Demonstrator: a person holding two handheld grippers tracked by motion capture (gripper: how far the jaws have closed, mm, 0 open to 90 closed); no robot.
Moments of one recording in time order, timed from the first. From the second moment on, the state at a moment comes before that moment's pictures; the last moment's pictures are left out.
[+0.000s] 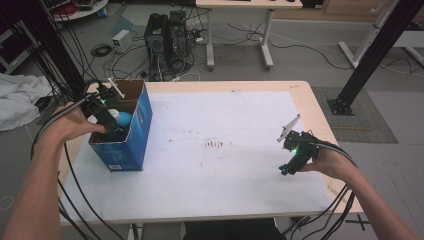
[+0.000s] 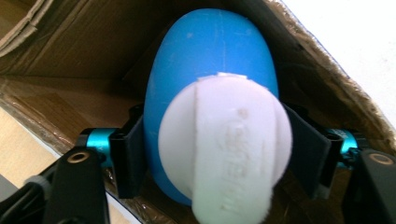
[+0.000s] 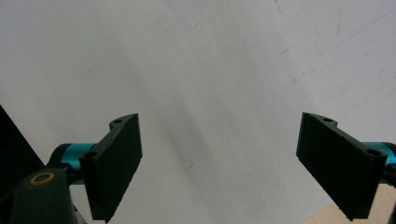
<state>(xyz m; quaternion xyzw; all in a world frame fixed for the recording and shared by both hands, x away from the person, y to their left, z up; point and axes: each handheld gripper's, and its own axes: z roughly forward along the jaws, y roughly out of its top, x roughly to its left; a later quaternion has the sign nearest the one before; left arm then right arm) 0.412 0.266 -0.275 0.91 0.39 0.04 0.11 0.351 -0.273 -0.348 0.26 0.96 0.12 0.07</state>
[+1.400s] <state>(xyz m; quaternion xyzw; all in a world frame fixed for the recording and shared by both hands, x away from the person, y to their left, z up) 0.403 0.245 -0.212 0.92 0.35 0.12 0.14 0.350 -0.277 -0.348 0.26 0.95 0.13 0.08</state>
